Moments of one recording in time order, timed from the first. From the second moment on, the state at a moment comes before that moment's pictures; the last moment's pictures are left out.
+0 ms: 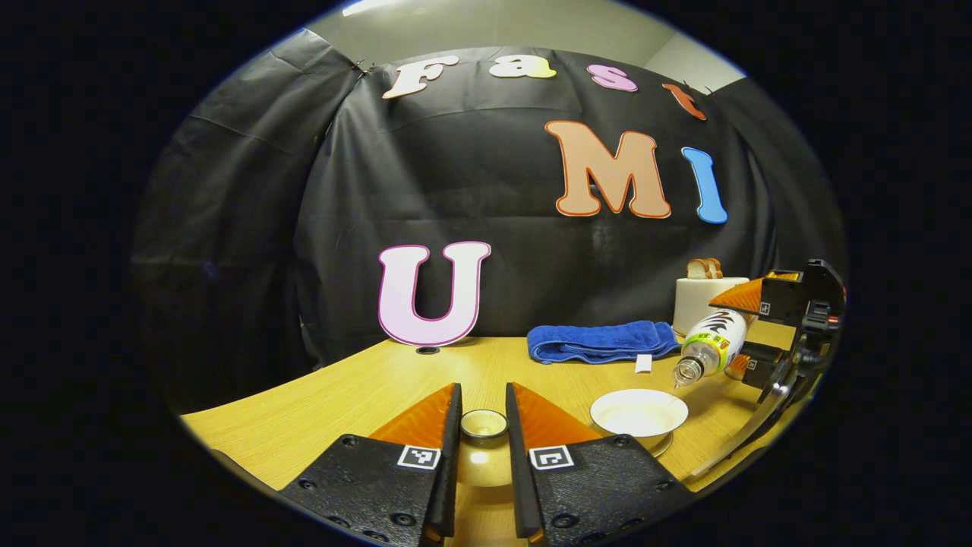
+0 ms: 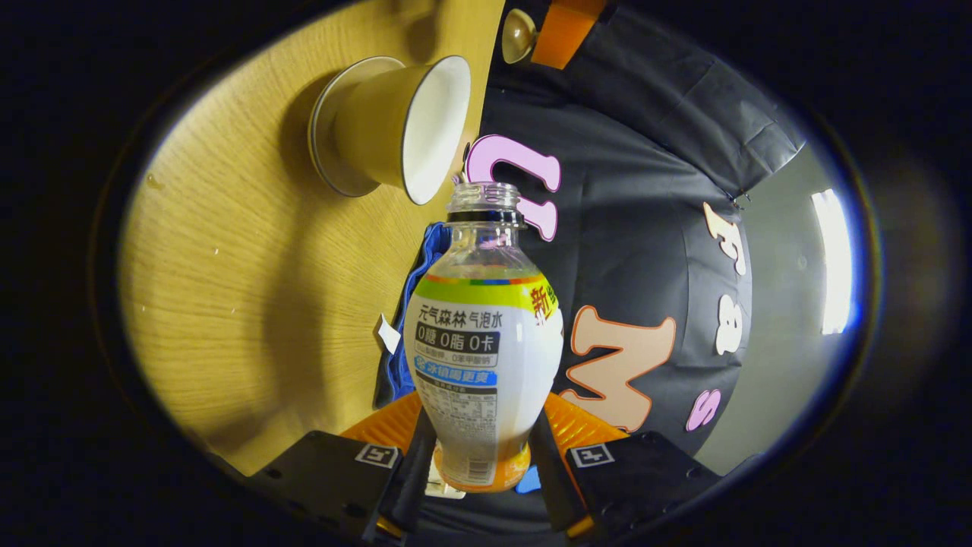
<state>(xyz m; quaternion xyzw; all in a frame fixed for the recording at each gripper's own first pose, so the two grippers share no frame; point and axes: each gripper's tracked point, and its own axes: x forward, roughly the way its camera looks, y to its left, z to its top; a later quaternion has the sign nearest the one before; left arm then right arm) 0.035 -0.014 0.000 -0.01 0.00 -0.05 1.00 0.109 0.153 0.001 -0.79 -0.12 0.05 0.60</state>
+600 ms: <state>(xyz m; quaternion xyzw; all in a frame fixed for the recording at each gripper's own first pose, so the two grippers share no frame) 0.035 -0.014 0.000 -0.01 0.00 -0.05 1.00 0.111 0.157 0.011 -0.81 -0.14 0.04 0.57</state>
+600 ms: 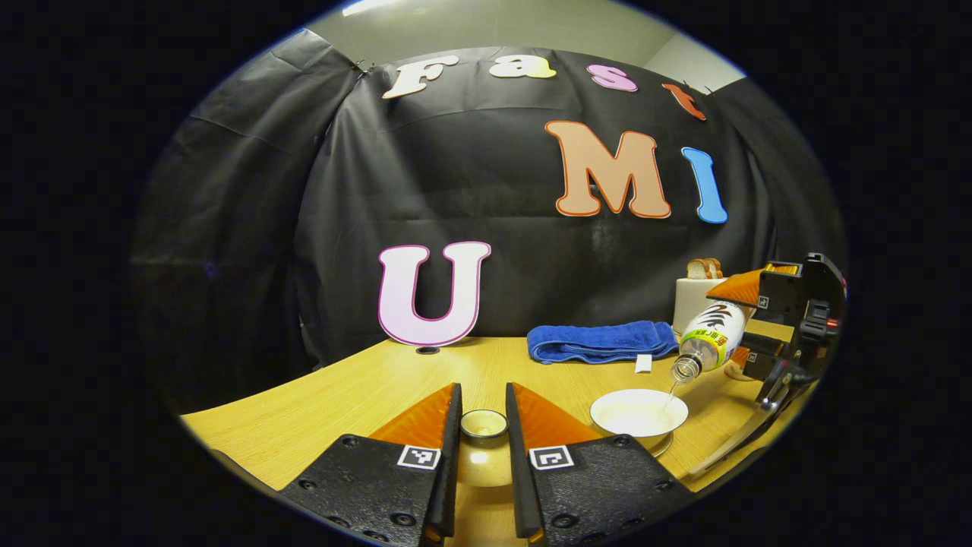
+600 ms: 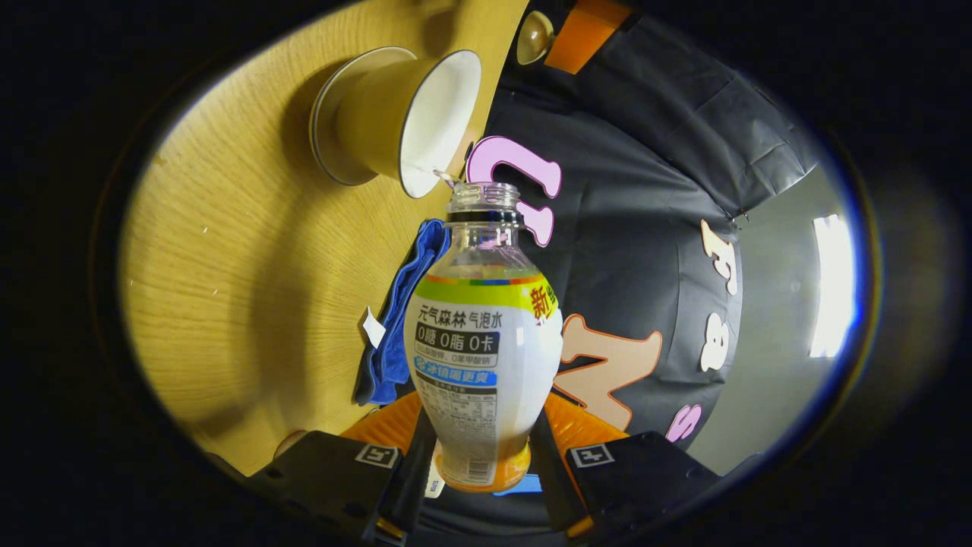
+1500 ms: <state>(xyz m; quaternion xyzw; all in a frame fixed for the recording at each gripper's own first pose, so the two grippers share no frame) 0.035 -0.015 0.000 -0.01 0.00 -0.05 1.00 0.108 0.176 0.027 -0.84 -0.21 0.03 0.50</state>
